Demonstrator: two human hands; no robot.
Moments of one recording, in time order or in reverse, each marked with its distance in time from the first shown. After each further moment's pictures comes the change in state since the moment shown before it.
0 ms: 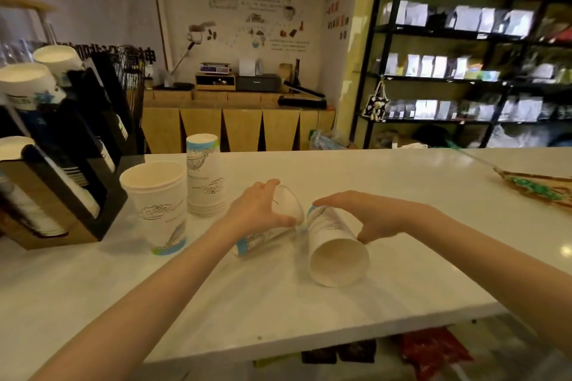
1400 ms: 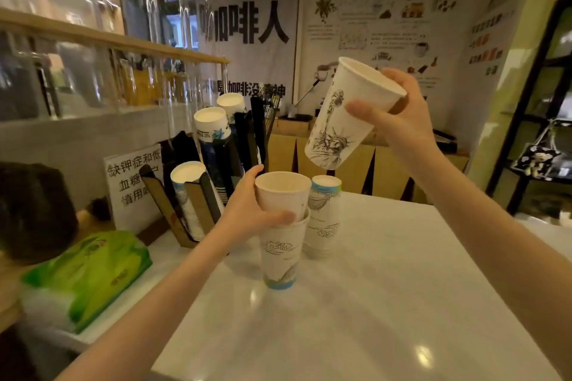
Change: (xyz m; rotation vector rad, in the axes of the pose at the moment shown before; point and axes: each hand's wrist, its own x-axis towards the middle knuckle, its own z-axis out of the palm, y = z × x) left_hand -0.063 -0.113 -0.122 -0.475 0.562 -0.267; right_hand 0.117 -0.140 -0.140 1.116 0.891 -0.520
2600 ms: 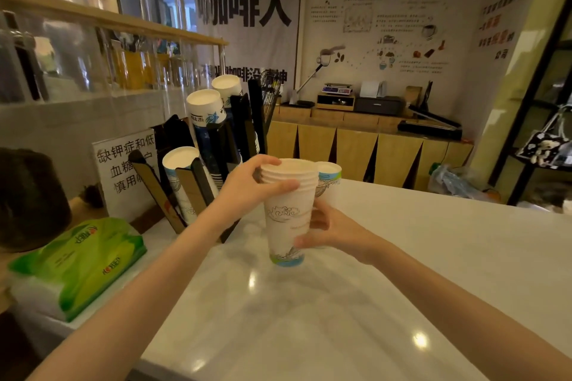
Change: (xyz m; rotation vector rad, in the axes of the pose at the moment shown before) left_hand 0.010 0.008 0.002 -0.077 -0.045 0.035; right_hand -0.091 0.113 0.050 0.019 -0.710 0.533
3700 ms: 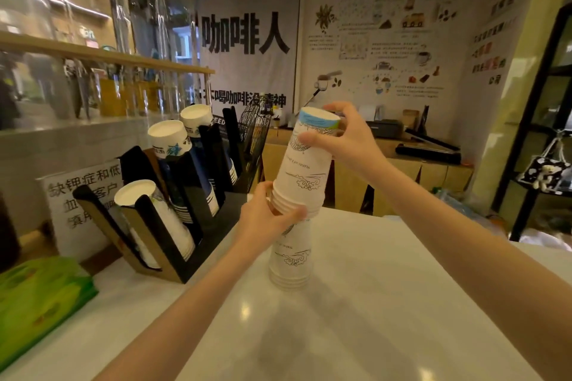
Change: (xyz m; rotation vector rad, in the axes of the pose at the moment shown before) left_hand 0.041 0.015 0.085 0.060 0.160 -0.045; right_hand 0.042 -0.099 -0.129 -0.173 0.542 -0.429
